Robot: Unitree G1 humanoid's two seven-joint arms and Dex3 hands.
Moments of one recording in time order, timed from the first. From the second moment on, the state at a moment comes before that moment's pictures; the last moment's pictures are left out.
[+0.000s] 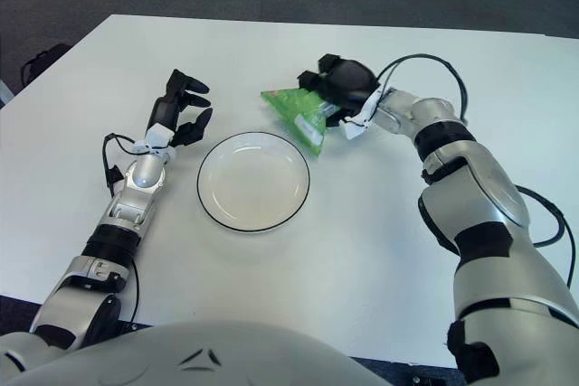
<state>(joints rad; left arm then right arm) -0.32 0.11 -0.09 0.38 0.22 -0.41 0.15 -0.97 -0.62 0.61 1.06 -0.84 -0.78 -0.35</state>
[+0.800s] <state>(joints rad) -0.34 0.13 -0.08 0.40 0.25 -0.39 0.16 -0.68 -0.50 0.28 0.35 -0.49 -0.32 -0.02</state>
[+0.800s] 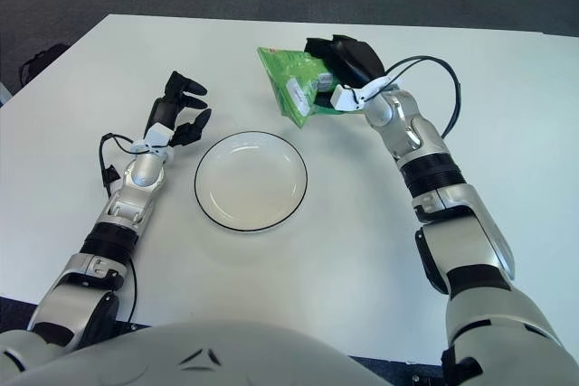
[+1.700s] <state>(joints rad) -0.36 0.12 -0.08 0.45 0.24 -0.38 0.16 -0.52 -0.42 0.25 -0.10 -0.37 -0.24 0.27</state>
